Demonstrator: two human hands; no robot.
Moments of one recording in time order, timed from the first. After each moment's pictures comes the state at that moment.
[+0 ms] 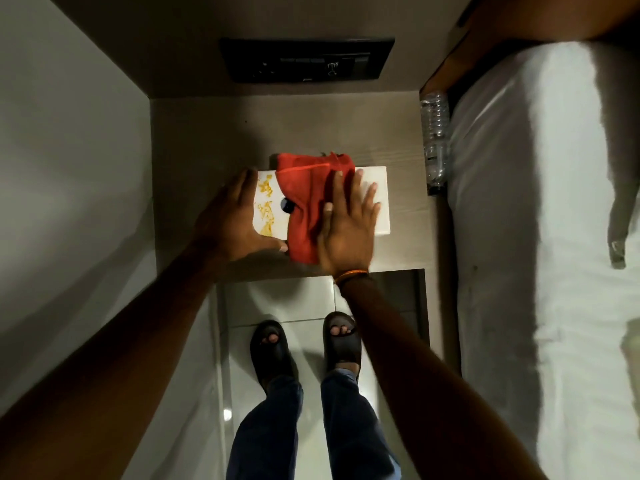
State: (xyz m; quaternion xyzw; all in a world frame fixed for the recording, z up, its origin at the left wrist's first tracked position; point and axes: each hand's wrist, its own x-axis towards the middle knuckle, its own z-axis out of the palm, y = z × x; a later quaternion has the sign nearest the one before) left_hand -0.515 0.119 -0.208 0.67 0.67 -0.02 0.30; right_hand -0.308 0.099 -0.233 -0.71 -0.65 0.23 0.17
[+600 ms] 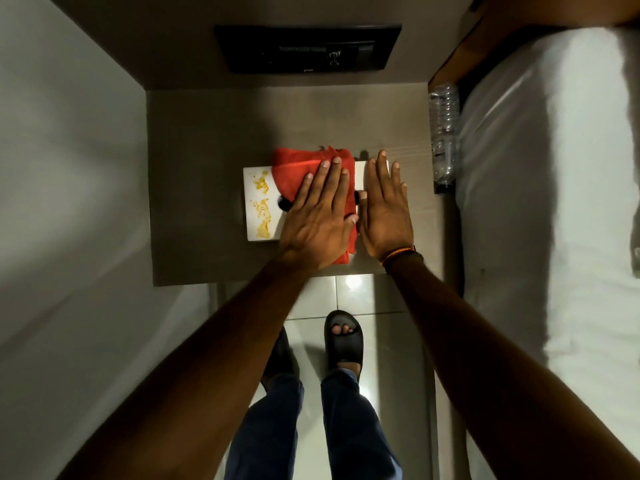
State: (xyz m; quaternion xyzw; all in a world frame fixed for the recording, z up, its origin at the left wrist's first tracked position) left_hand -0.383 0.122 -0.238 0.80 0.59 -0.02 0.11; right_hand -0.228 0.135 -0.256 -0.64 -0.72 0.24 0.12
